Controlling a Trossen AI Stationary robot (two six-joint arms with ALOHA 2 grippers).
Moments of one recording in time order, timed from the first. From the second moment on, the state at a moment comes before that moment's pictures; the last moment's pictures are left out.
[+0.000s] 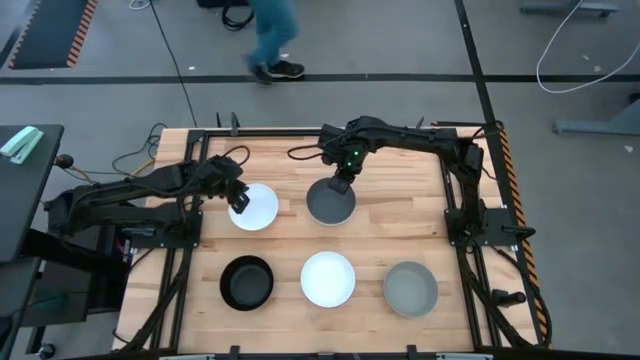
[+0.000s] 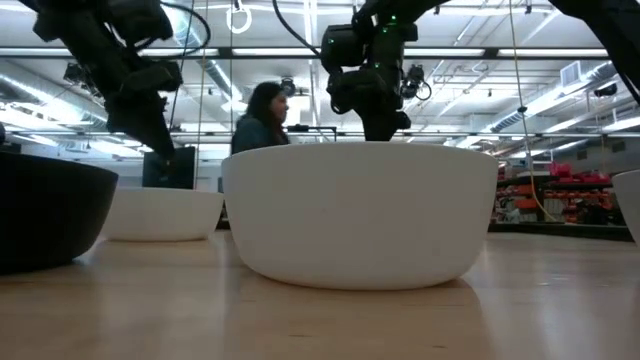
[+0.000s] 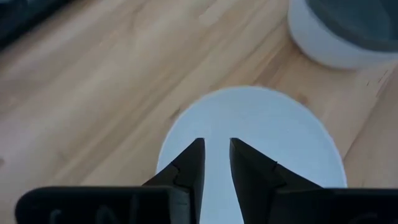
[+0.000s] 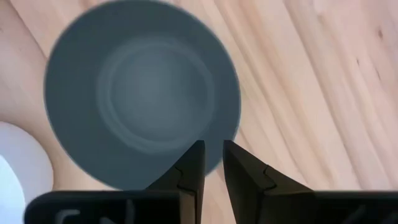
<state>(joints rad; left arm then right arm) 0.36 0.85 0.59 -0.64 -0.14 -0.33 -0.33 1.97 1.79 -1.25 -0.10 0.20</state>
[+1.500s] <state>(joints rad) 0.64 1.16 0.69 -0.74 0.15 -0.32 -0.21 1.78 1.74 -1.31 0.06 0.30</state>
